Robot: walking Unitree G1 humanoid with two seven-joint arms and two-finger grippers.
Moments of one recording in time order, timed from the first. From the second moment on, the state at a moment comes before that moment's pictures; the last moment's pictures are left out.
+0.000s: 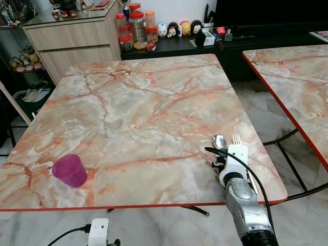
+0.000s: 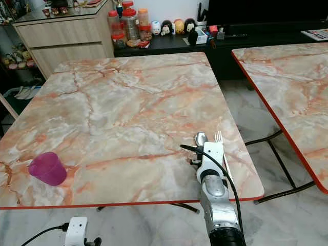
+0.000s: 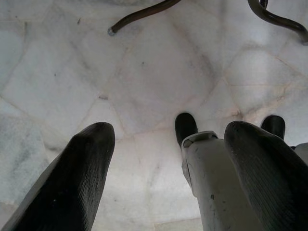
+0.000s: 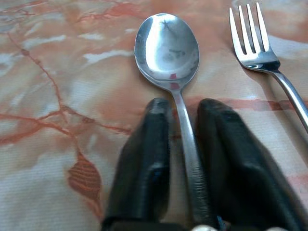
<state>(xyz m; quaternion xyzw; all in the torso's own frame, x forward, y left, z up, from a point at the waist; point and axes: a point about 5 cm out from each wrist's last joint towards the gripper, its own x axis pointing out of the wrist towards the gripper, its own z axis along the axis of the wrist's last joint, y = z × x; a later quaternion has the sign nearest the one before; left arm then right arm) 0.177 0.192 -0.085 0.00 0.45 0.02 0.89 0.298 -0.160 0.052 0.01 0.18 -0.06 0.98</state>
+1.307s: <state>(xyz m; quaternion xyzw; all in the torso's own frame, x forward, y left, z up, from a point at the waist) 0.177 0.191 -0.086 0.01 0.46 0.04 0.89 0.321 -0.114 0.113 -0.05 -0.02 0.08 1.00</state>
